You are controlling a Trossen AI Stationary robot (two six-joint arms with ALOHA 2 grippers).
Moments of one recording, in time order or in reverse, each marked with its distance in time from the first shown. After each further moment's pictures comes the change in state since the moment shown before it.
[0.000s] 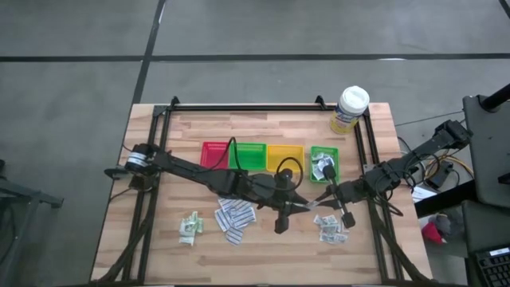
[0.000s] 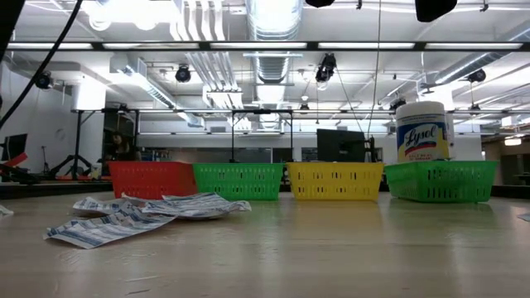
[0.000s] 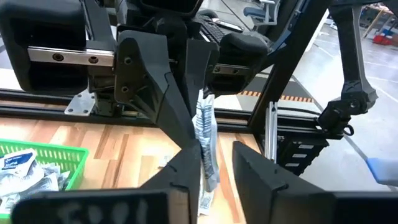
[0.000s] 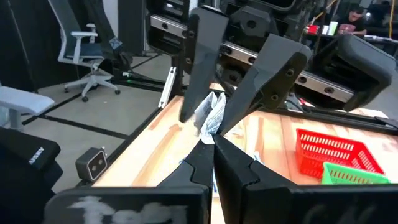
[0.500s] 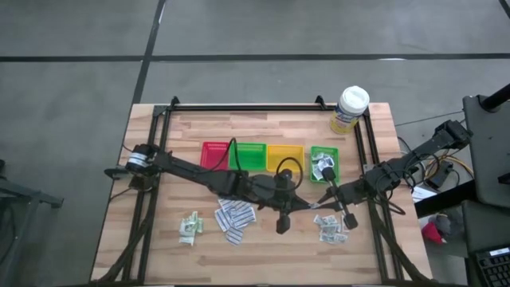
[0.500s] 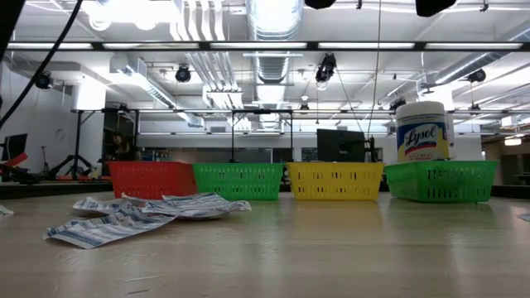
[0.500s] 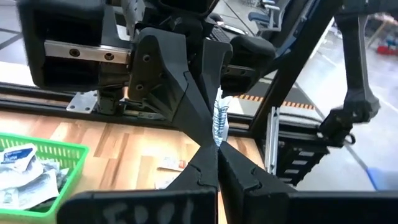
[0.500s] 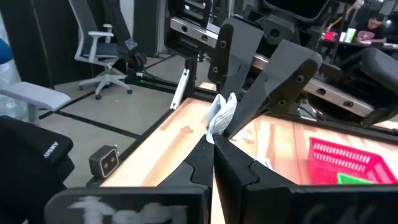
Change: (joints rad) left arm 0.001 0.009 0.001 0.011 -0.021 -0.038; right arm 0.000 0.000 0.000 0.010 -0.065 -0.031
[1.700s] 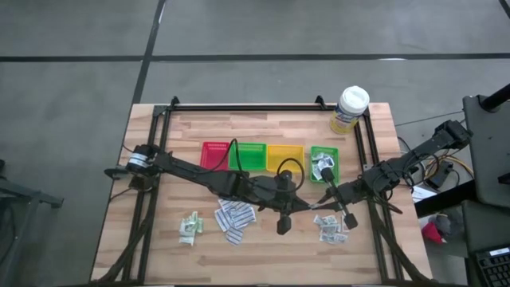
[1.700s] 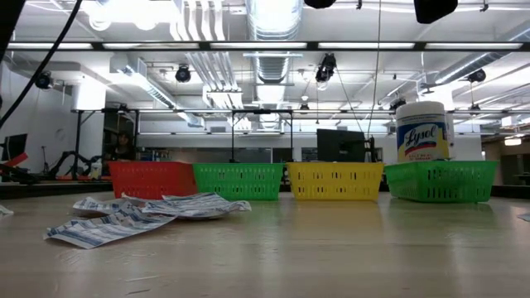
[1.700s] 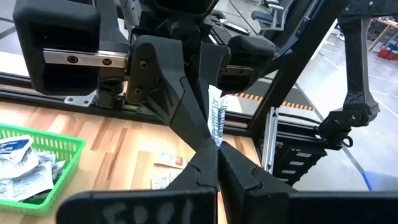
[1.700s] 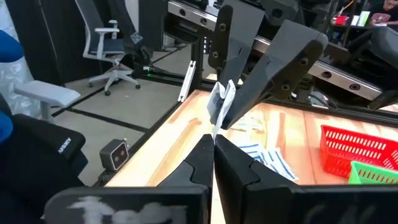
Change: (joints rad) left arm -0.001 0.003 0.020 -0.028 -0.020 -0.040; right arm -0.001 0.002 0.002 -0.035 -0.044 0.047
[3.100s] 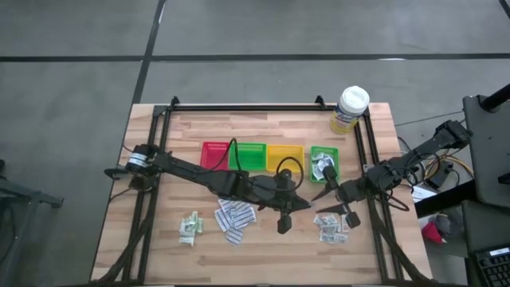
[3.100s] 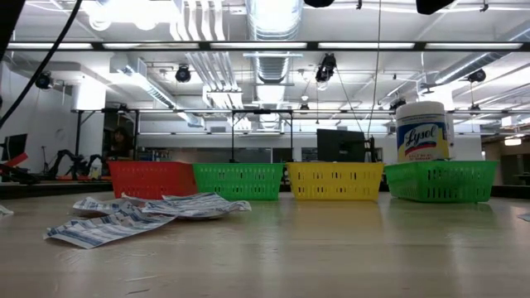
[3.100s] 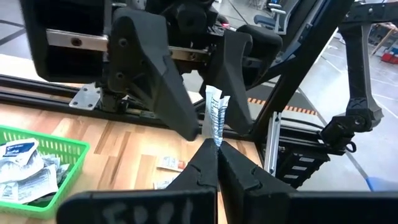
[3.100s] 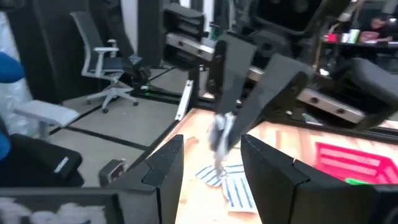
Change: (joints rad) left arm 0.001 -0.002 0.000 0.010 -0.013 -0.001; right arm 0.000 -0.025 -0.002 0.052 0.019 -0.004
